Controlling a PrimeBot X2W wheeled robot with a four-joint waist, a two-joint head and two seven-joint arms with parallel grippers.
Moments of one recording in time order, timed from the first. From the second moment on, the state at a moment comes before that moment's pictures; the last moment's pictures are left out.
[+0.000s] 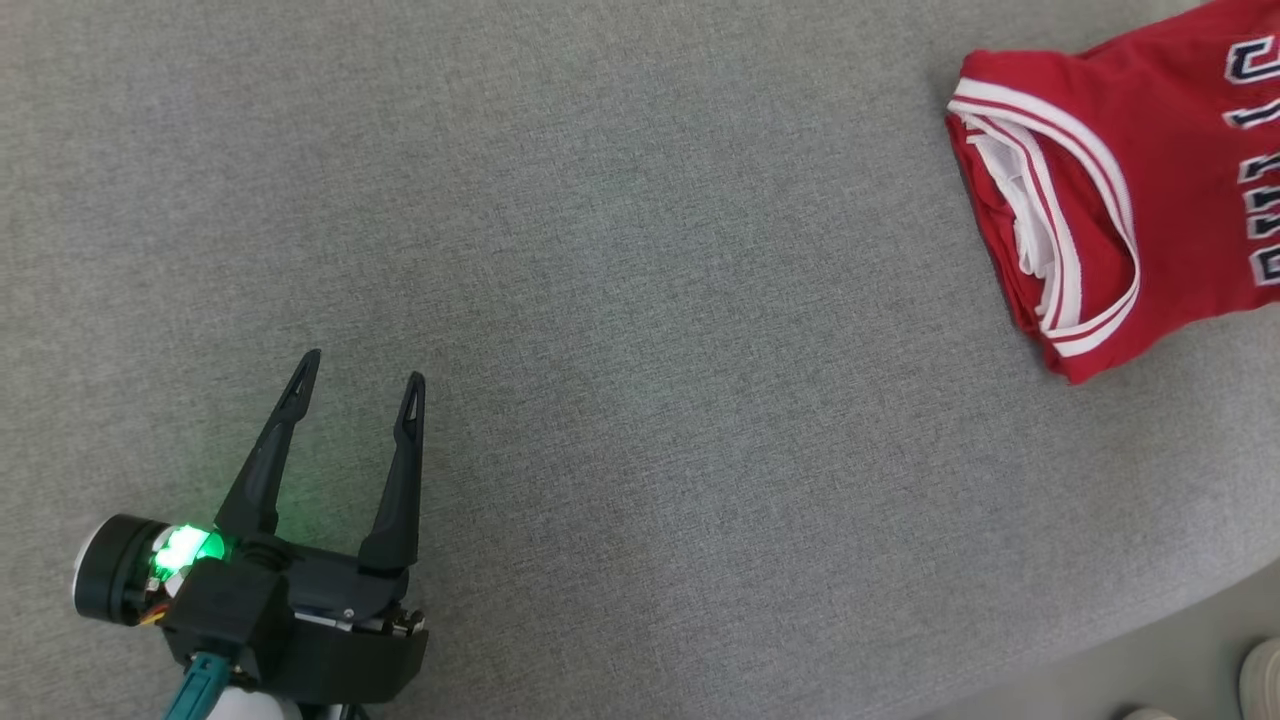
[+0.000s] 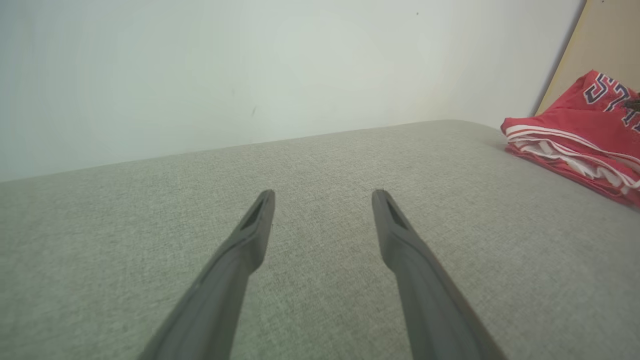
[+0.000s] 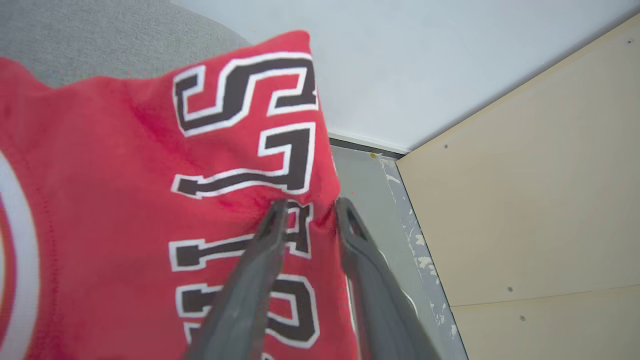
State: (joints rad) left arm -0.19 0.16 -0.12 -0.08 -0.07 -0.13 -0.26; right arm -0.95 -0.54 0.09 0.91 0.01 0.13 0.03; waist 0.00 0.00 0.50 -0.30
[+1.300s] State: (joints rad) left arm 0.11 0.07 0.08 0.13 -0.16 -0.07 -0.26; right arm -0.24 -0.27 0.18 0.41 0.24 0.13 -0.25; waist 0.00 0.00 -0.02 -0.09
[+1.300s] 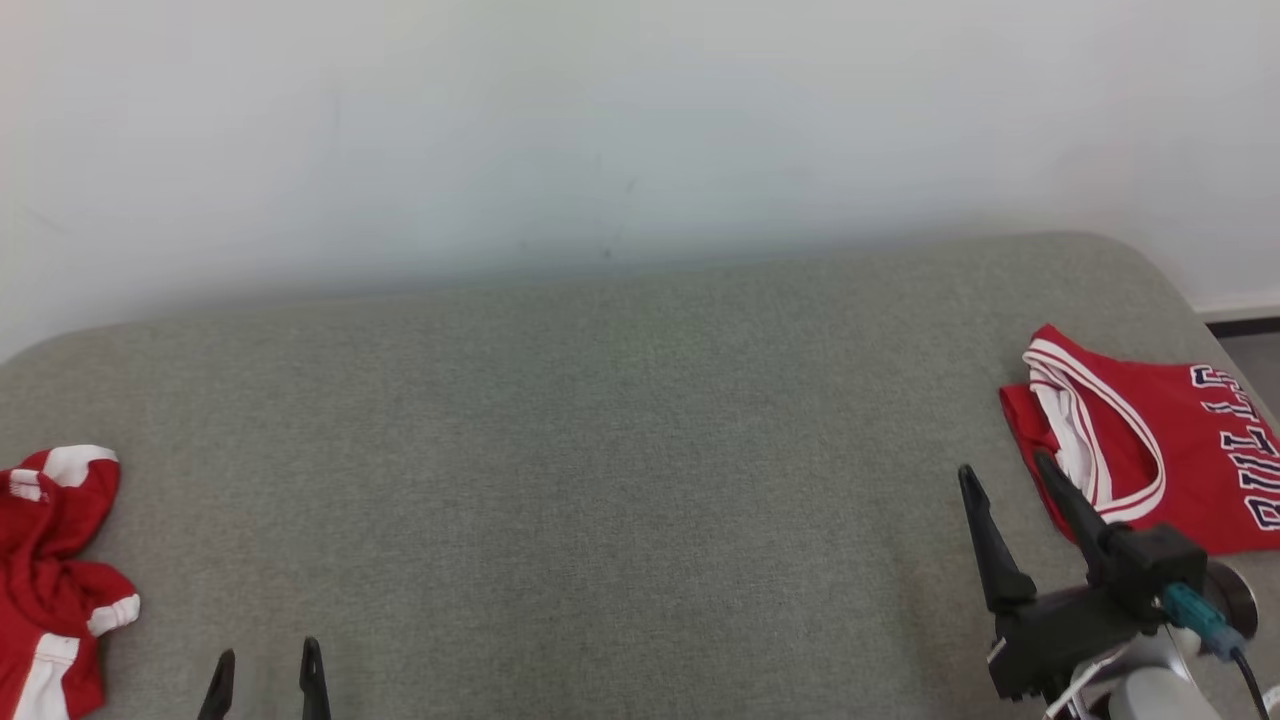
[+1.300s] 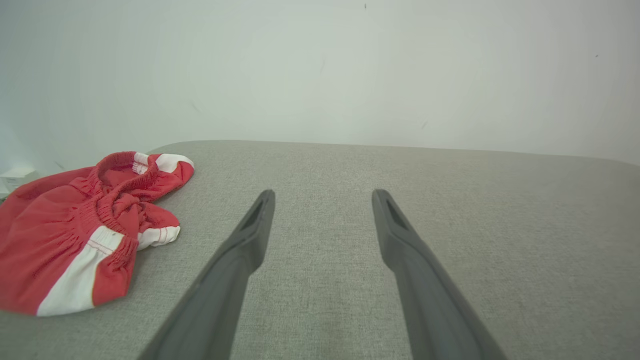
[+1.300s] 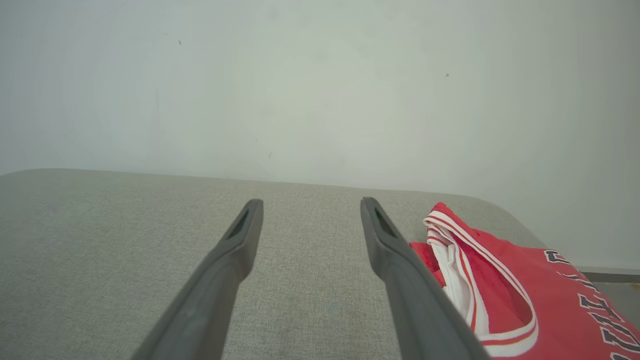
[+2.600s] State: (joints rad) left arm 0.16 0.05 0.07 0.20 -0.13 -0.11 -0.26; right arm 0.04 -0.11 -0.01 0.29 0.17 0.13 -0.24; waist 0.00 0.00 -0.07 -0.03
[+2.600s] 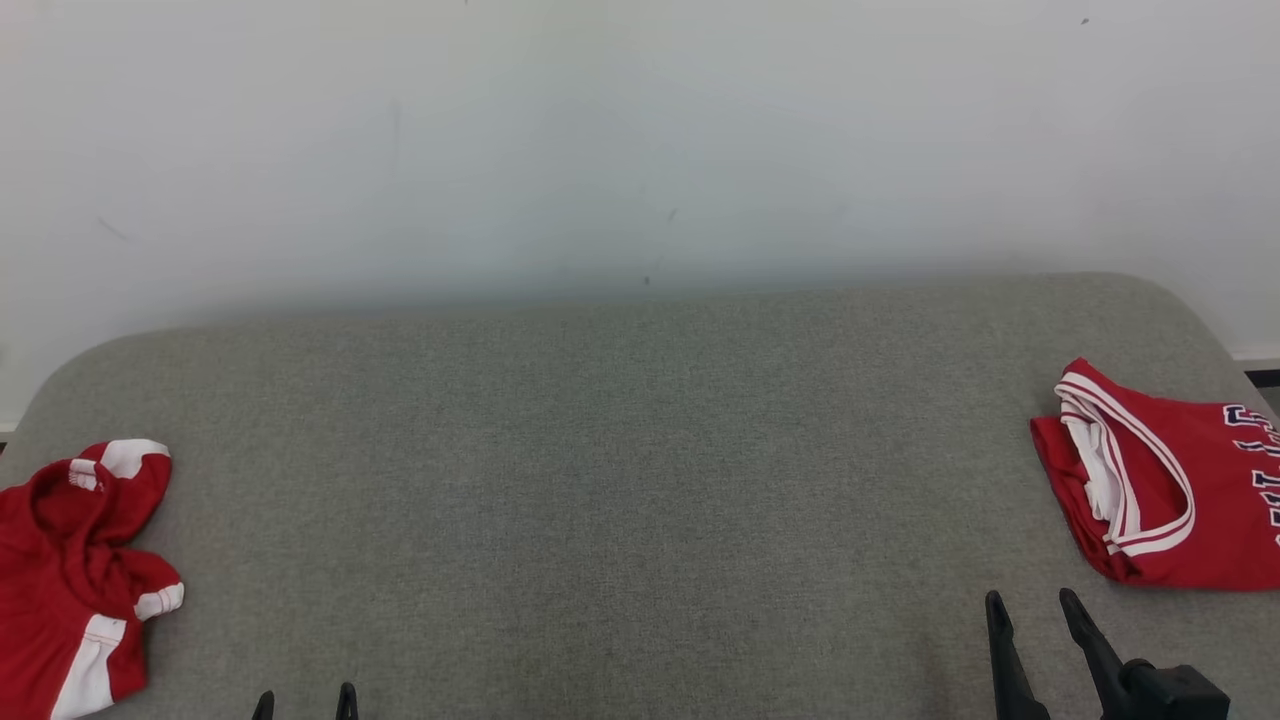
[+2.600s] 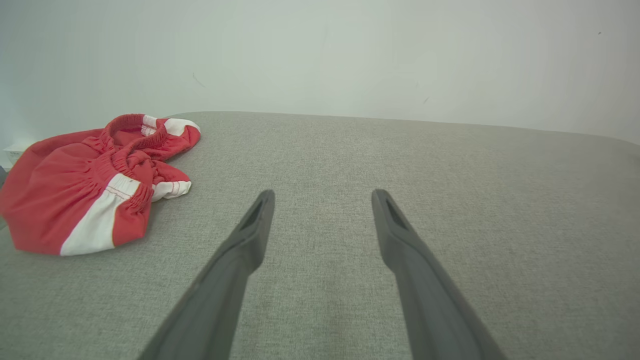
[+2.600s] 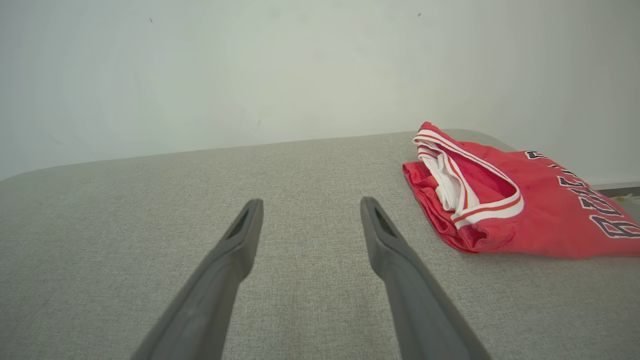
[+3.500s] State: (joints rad) left arm 0.14 0.05 0.09 0.19 -0.12 -0.11 -0.26; right arm 0.06 -0.10 0.01 0.26 0.18 0.13 -0.23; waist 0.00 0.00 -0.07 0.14
